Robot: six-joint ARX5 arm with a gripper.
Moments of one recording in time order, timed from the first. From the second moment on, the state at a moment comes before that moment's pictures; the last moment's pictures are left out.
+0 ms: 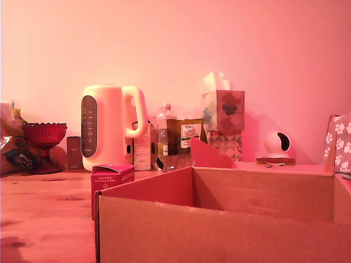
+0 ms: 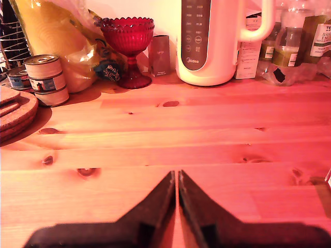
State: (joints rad) arm -0.02 0.00 0.02 -0.21 -0.01 -0.05
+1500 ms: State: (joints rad) arm -0.39 0.43 0.15 0.07 0.42 -0.16
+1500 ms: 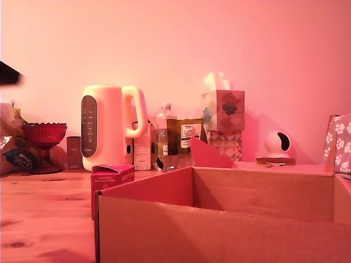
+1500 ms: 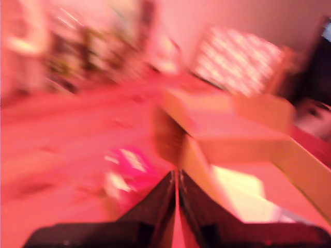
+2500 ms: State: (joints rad) arm -0.62 1.20 0.42 0.40 0.08 -0.21
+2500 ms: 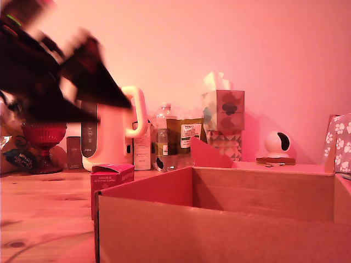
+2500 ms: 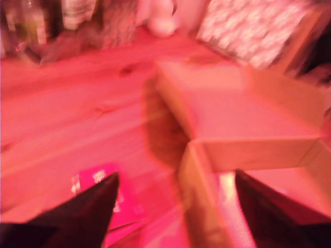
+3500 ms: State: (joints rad) arm -0.62 1.61 0.68 0.18 -0.10 -0.29
